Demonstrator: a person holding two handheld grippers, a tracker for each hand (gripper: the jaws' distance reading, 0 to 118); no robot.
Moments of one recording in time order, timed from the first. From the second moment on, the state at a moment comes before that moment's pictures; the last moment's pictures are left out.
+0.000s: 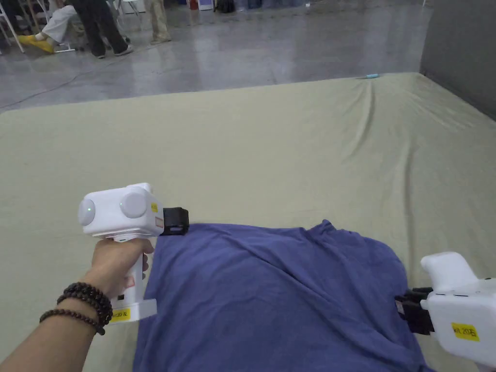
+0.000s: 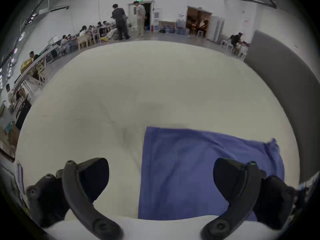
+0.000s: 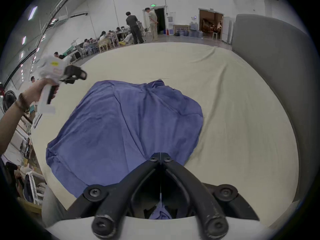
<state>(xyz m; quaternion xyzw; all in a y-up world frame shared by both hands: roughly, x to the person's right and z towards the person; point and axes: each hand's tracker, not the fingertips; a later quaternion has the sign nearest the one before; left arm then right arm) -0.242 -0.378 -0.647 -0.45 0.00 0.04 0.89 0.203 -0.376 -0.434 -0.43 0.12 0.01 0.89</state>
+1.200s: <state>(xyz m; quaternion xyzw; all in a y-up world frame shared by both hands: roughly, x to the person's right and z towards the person) -0.249 -0.329 -0.577 -0.44 -0.06 0.04 0.90 0.215 -0.438 -0.642 -0.55 0.04 0.05 0.83</state>
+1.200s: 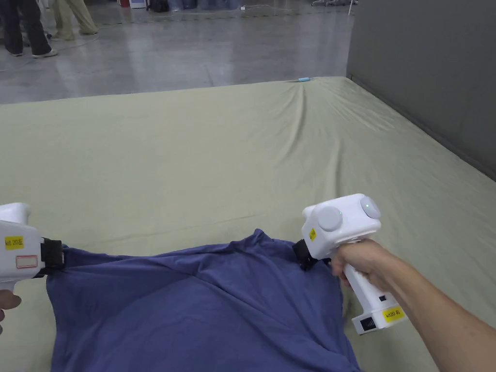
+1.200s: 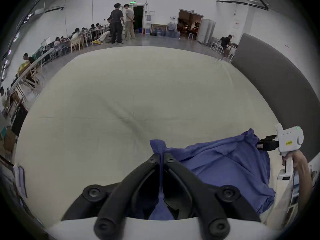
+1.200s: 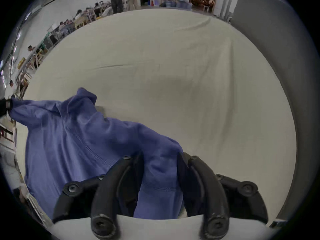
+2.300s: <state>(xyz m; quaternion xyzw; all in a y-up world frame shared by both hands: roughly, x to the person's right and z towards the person) -0.304 0.107 -0.597 -0.08 0.01 0.08 0.99 0.184 0.120 -0.653 -0.14 0.01 0.07 0.99</state>
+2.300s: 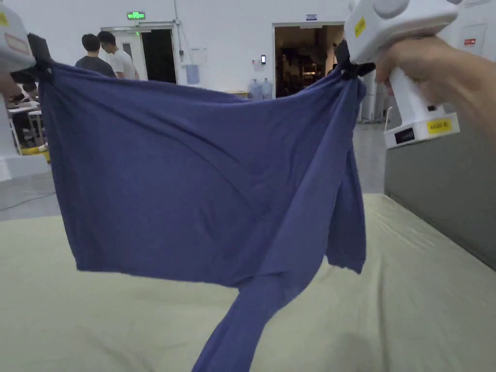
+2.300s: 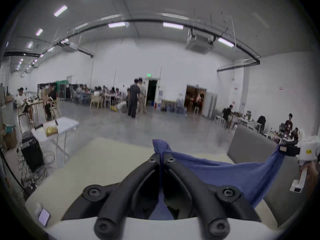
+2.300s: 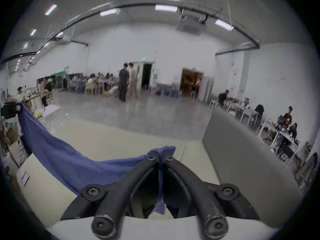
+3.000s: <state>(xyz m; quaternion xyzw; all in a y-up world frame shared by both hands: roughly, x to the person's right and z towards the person) -0.271 0.118 -0.618 -0.08 0.02 0.08 0.99 0.201 0.158 -0.665 -0.10 -0.02 0.06 0.99</state>
